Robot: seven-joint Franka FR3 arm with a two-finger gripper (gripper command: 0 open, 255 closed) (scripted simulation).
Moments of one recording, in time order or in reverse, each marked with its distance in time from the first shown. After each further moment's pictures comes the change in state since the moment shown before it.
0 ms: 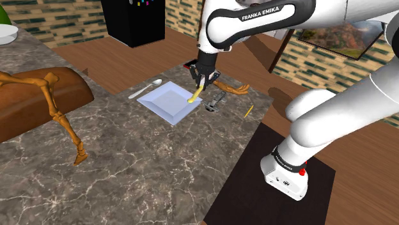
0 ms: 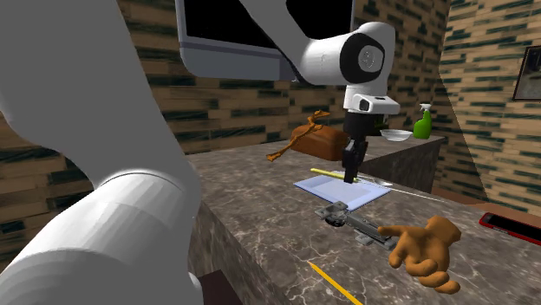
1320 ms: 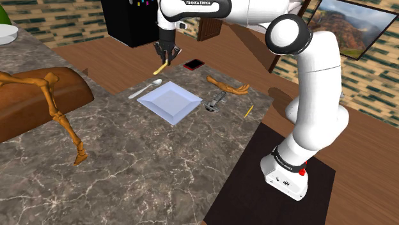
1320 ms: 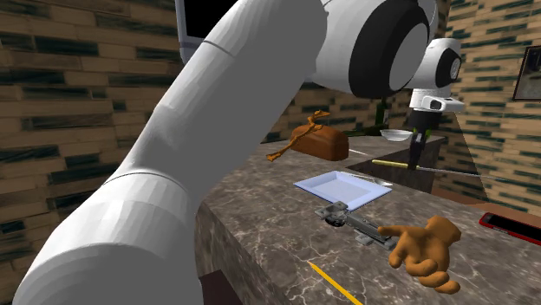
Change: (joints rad) arm 0.154 0.903 -0.051 1.121 -0.430 -0.302 0.169
